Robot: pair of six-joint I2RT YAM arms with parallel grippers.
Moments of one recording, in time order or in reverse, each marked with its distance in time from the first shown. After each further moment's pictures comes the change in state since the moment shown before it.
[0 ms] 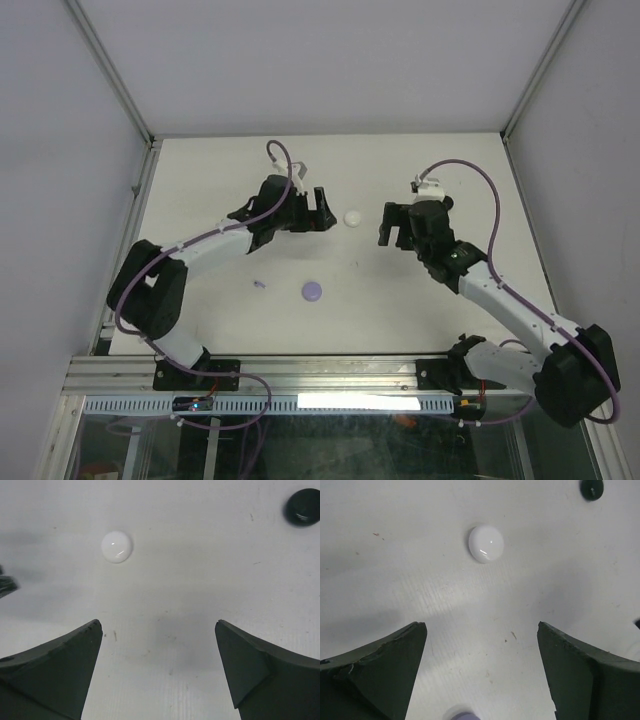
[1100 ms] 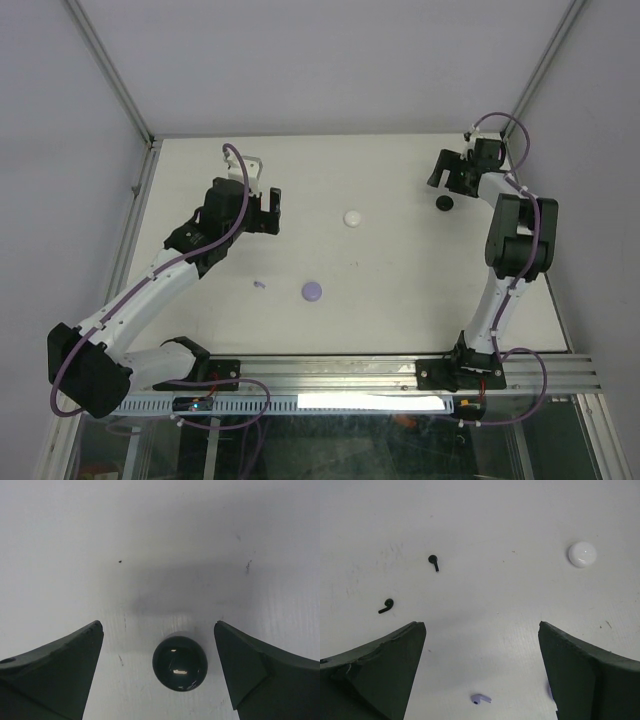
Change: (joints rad) left arm 0.056 -0.546 -0.060 -0.383 -0.369 0.391; right arm -0.690 0.954 0.664 0.085 -0.538 -0.241
